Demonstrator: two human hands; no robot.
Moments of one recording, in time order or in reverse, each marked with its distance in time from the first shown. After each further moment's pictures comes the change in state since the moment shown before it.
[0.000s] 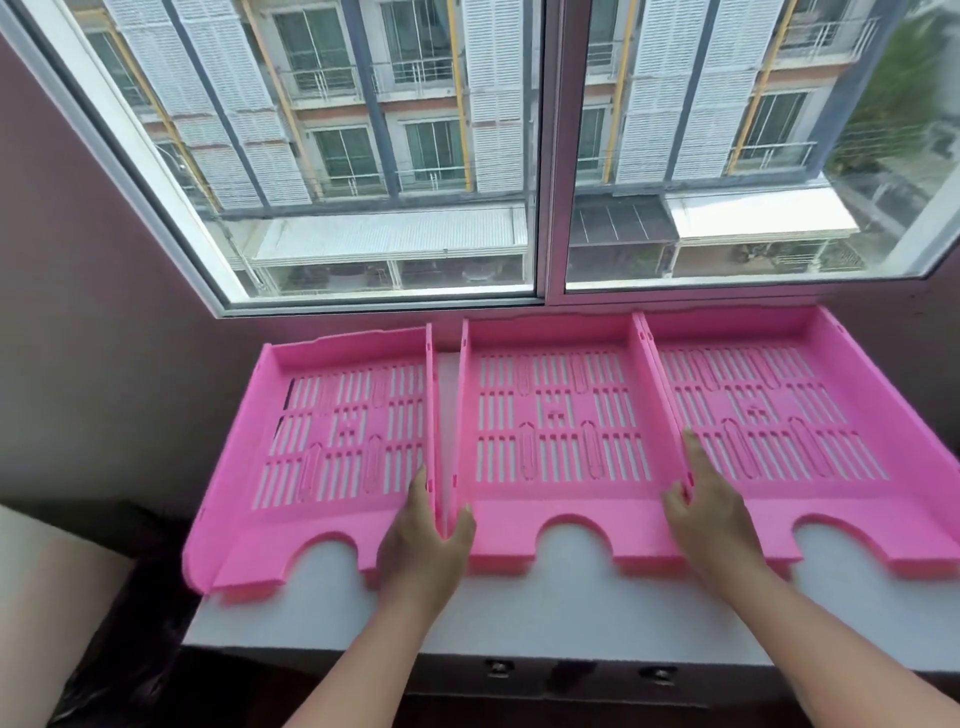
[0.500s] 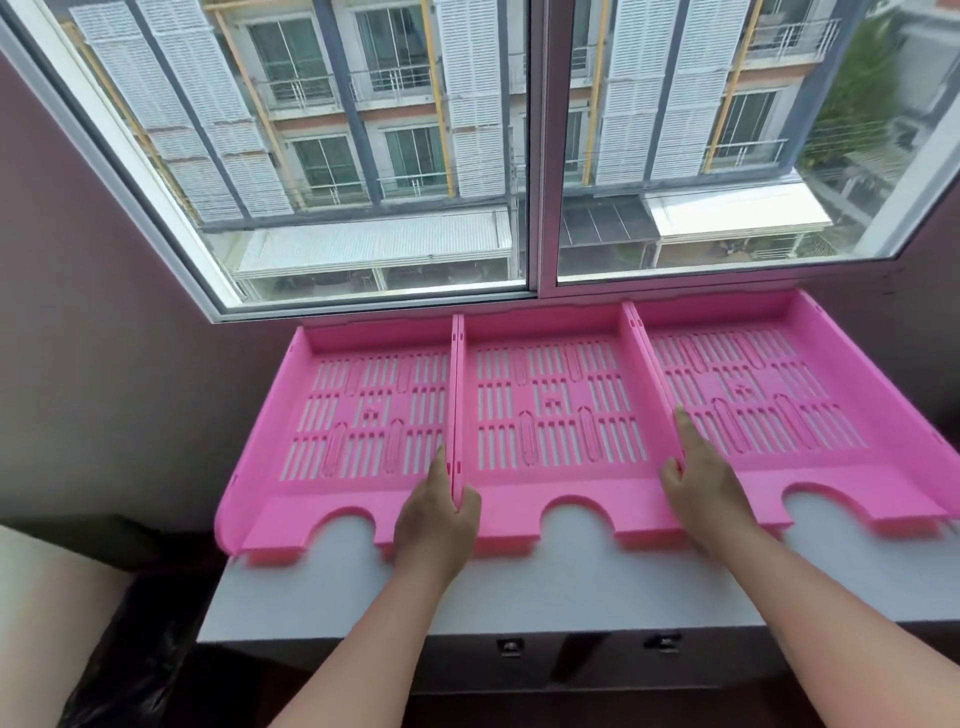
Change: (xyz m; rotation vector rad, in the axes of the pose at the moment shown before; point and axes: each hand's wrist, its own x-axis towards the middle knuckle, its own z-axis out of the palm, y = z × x) left_hand 0.013 0.004 -0.004 0.037 -0.097 0.092; right_hand 0.004 -0.004 0.002 -0.117 -0.014 -0.028
